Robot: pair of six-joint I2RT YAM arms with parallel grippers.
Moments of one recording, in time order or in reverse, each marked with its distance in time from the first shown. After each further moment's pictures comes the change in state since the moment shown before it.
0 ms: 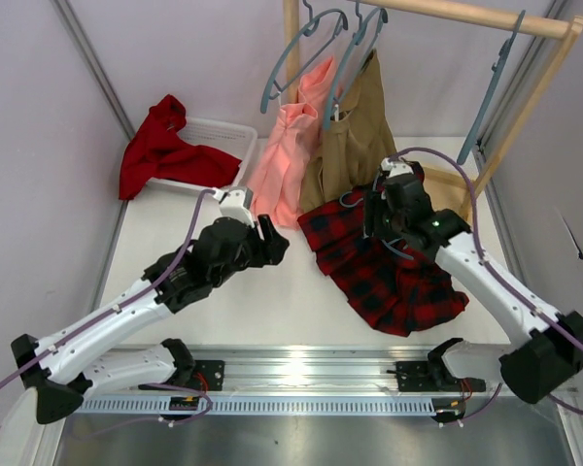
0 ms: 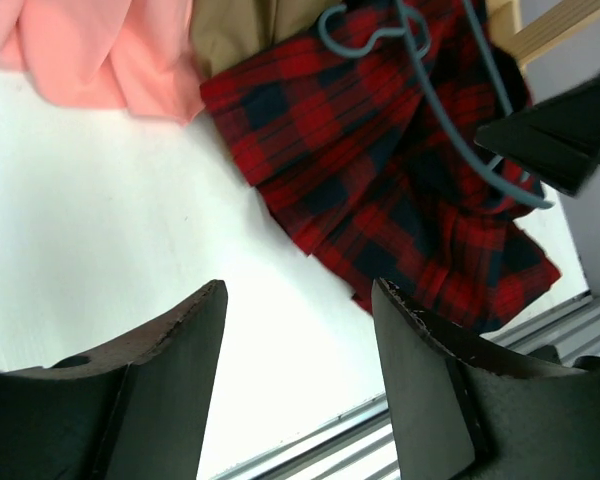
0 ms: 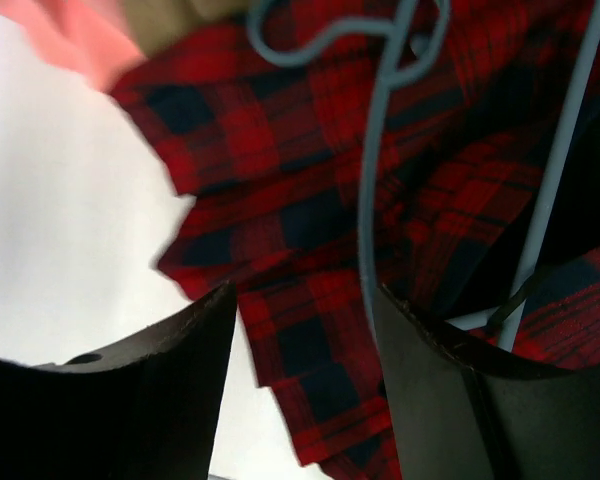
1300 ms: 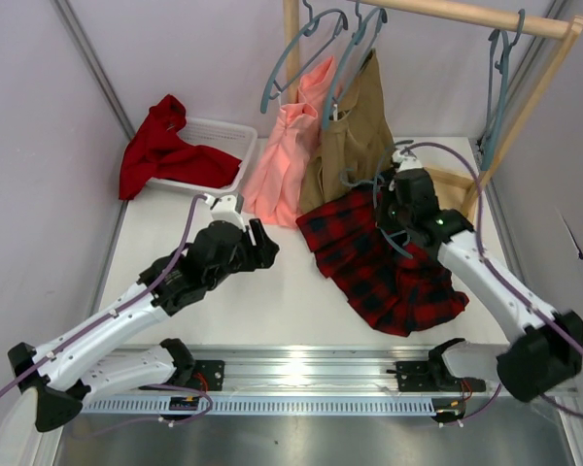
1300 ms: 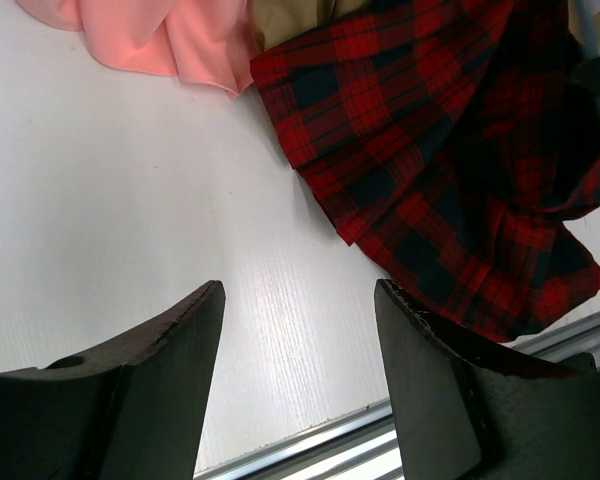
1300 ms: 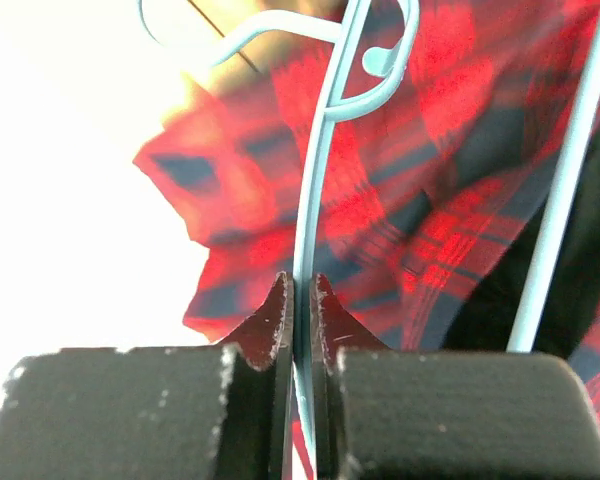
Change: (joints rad) left arm 0.050 -0.042 -0.066 -0.057 -0.002 -0.019; right arm -0.084 0.072 -0.067 0.162 -0.016 -0.011
